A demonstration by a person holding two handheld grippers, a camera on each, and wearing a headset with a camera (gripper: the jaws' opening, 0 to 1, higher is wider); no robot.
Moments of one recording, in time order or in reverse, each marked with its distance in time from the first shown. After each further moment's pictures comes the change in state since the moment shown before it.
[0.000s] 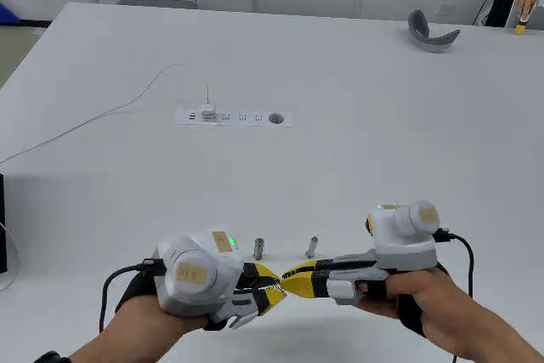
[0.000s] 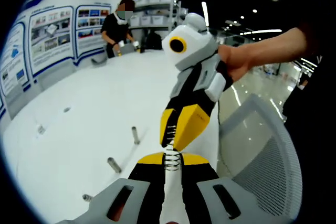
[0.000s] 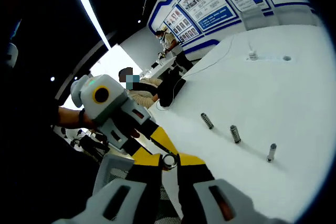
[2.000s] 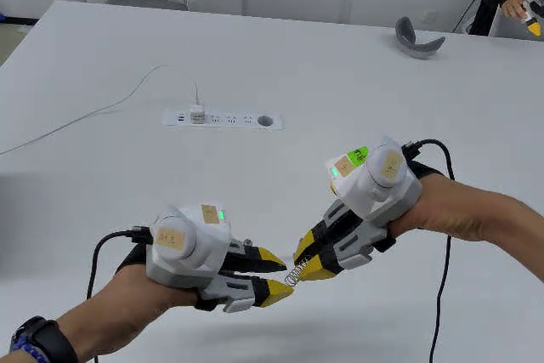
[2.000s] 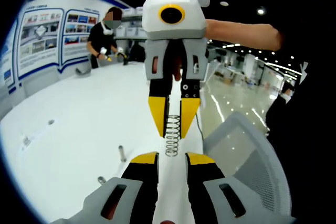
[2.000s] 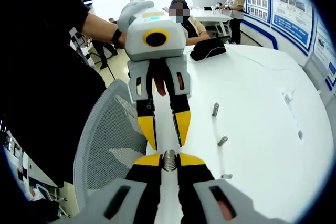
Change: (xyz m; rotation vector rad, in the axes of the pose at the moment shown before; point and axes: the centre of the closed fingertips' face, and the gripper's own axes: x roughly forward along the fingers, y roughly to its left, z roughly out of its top) left arm -0.003 -0.013 0.026 -0.009 -0.094 -0.162; right arm -0.034 0.009 0.001 -0.605 0.566 0.077
